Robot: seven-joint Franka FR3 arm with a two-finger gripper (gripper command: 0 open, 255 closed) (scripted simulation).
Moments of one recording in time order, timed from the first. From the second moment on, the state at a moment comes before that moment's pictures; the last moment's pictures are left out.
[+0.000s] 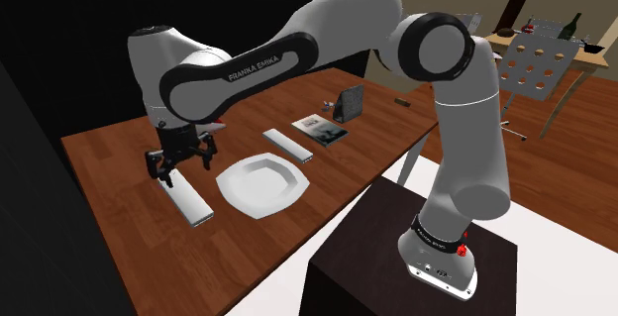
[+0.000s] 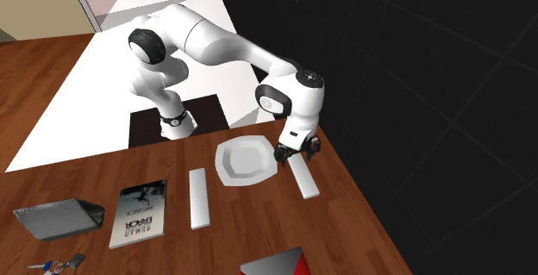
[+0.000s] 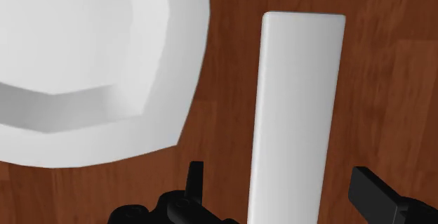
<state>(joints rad) 0.27 0.48 0.42 -1.56 -0.21 1.98 0.85</state>
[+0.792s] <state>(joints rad) 0.31 0.59 0.40 -1.53 -0.24 2.05 0.88</state>
